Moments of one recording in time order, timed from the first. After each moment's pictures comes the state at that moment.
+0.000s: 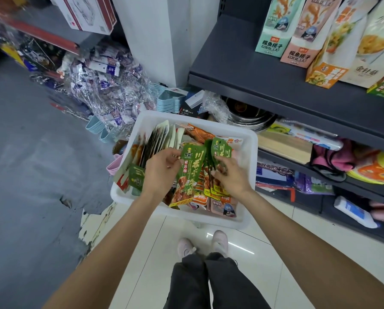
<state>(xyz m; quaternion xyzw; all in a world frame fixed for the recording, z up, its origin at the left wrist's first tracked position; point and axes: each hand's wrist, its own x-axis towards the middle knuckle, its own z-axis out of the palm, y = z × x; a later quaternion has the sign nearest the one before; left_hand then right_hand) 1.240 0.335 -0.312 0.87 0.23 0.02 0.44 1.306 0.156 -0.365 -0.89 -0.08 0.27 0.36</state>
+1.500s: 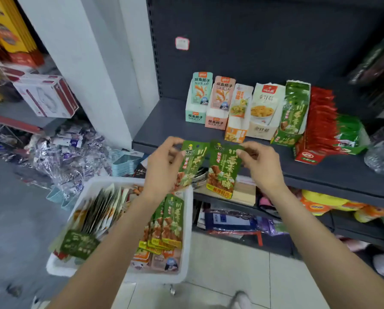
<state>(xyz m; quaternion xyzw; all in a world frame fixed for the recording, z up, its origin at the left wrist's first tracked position) 1.349 0.188 -0.185 0.85 0.05 0.15 0.50 1.402 -0.024 -0.190 -0.89 -0.08 -0.06 0.45</state>
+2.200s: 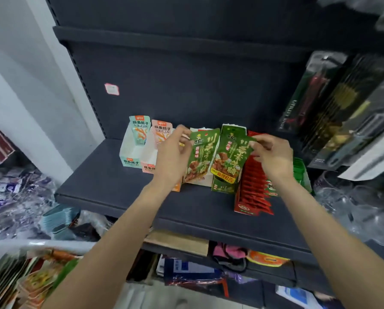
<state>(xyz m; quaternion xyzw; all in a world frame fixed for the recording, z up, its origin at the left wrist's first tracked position) 1.548 -0.022 -0.130 0.85 -0.02 0.23 0.47 1.598 -0.241 -0.145 -0.85 0.00 -0.15 0.51</state>
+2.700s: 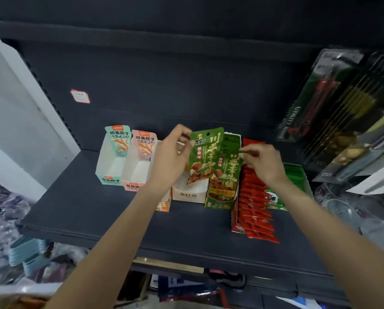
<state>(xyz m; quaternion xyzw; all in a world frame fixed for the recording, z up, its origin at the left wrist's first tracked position) 1.636 -0.026 -0.145 0.83 -0.06 0.15 0.53 1.672 -0.254 -0.174 -0.91 -0.05 -0.08 0.41</state>
